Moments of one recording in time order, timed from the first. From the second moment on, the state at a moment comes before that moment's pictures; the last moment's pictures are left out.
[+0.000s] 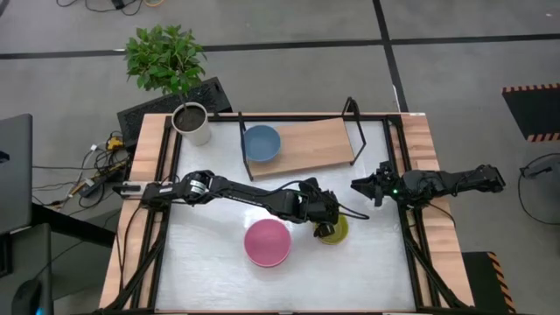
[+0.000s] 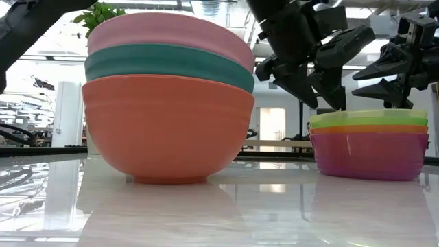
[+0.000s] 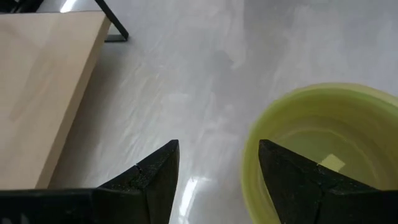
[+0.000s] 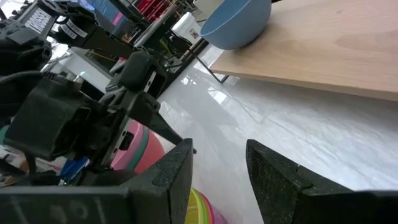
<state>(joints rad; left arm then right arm) -0.16 2.39 2.15 -0.63 -0.48 -0.27 0.16 0.06 0.09 -0.26 0.36 0.83</state>
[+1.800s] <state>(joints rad) -0.16 2.37 2.02 -0.53 -0.44 -0.32 0.16 0.05 0.09 -0.26 0.36 0.78</state>
